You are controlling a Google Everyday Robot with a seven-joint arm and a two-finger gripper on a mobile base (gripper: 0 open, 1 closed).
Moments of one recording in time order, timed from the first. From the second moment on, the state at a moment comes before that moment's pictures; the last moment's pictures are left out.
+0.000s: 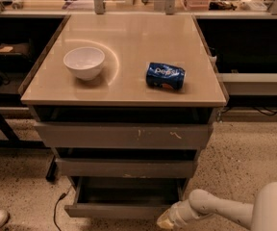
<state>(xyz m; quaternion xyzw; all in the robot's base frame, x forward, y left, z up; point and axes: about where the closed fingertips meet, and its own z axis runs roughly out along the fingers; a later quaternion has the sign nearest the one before) 0.419 -0.107 0.175 -0.47 0.81 0.30 0.16</state>
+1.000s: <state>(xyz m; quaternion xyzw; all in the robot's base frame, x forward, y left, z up) 0.459 -0.106 0.178 -0.49 0.81 0.27 0.18</state>
